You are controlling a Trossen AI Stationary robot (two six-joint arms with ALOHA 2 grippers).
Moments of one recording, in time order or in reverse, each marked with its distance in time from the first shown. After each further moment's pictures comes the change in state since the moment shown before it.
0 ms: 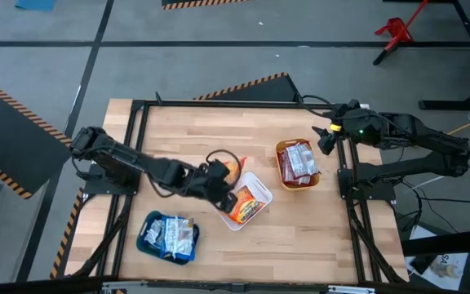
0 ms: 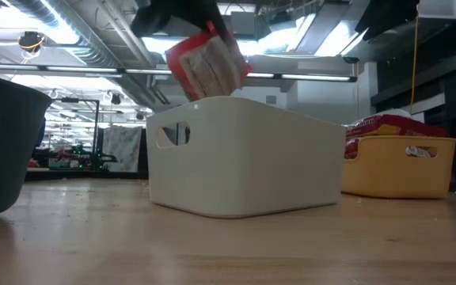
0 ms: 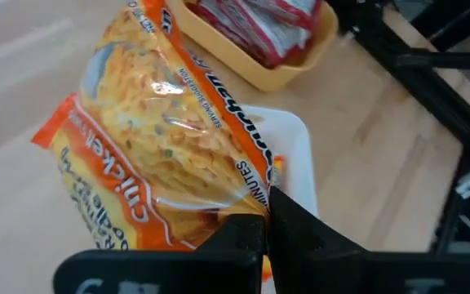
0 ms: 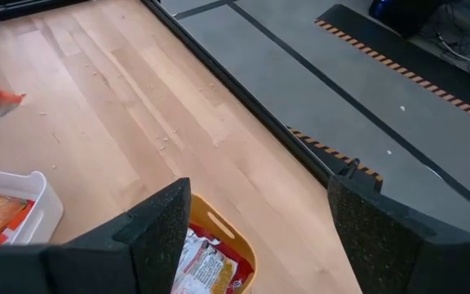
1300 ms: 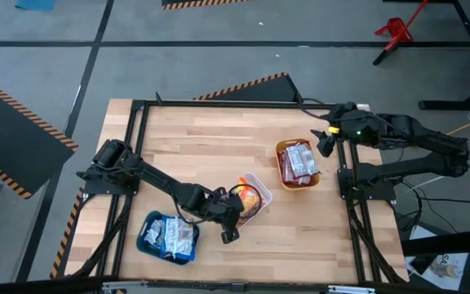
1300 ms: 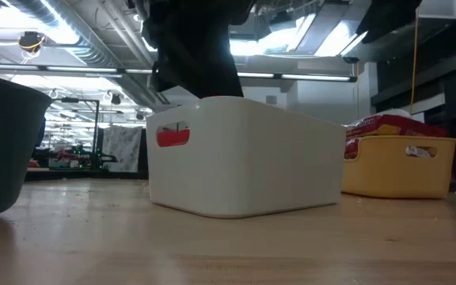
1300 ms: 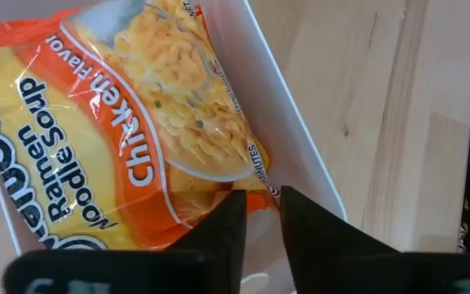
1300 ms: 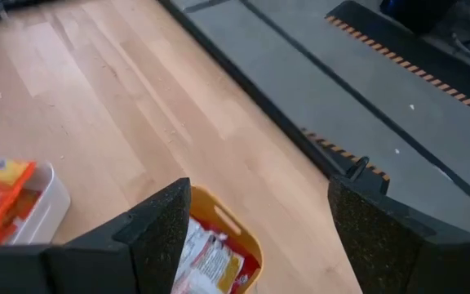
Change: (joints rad) left arm -0.080 0.277 0.000 0.149 0.226 0.283; right arm 0.000 -0.001 -0.015 0.006 -0.031 -0.011
